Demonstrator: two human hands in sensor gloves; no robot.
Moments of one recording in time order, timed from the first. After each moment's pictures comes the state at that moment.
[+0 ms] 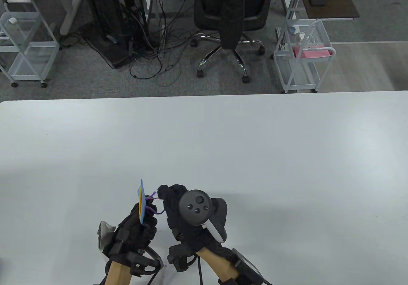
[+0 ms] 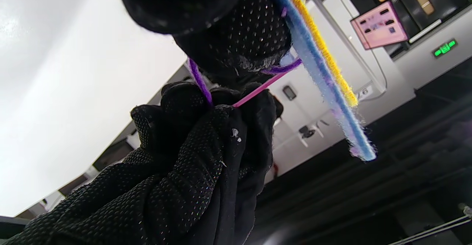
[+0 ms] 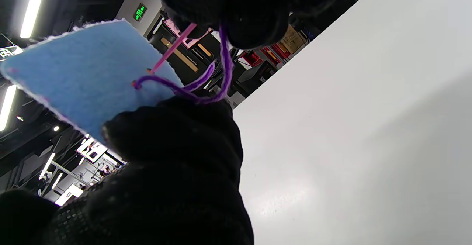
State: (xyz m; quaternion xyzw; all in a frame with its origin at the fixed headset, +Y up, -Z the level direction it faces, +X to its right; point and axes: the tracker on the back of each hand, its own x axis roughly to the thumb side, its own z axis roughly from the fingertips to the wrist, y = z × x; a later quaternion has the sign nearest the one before) left_hand -0.224 -0.781 -0.174 -0.10 0.00 0.94 0.34; right_hand -0.038 -0.658 -0.200 0.10 0.04 0.91 0.40
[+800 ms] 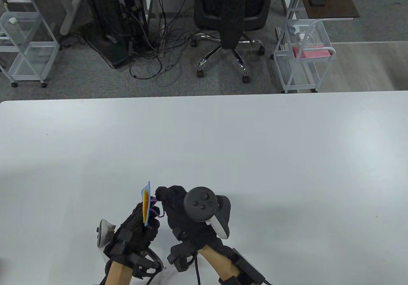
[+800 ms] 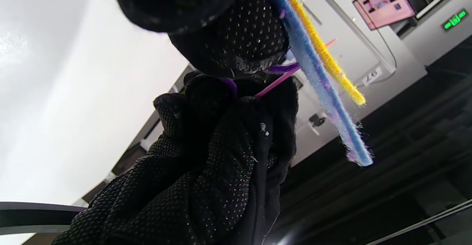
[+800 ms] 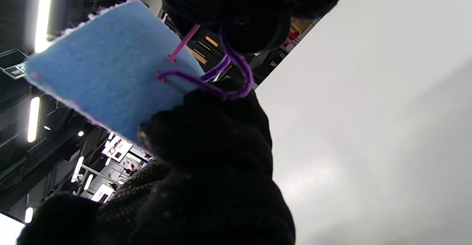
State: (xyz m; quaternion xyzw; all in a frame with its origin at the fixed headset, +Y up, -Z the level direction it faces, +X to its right) left_hand -0.224 -0.782 -0.176 -0.11 -0.02 0.92 0.39; right_hand -0.034 -0.663 -0.206 0.12 0.07 0.88 0.46
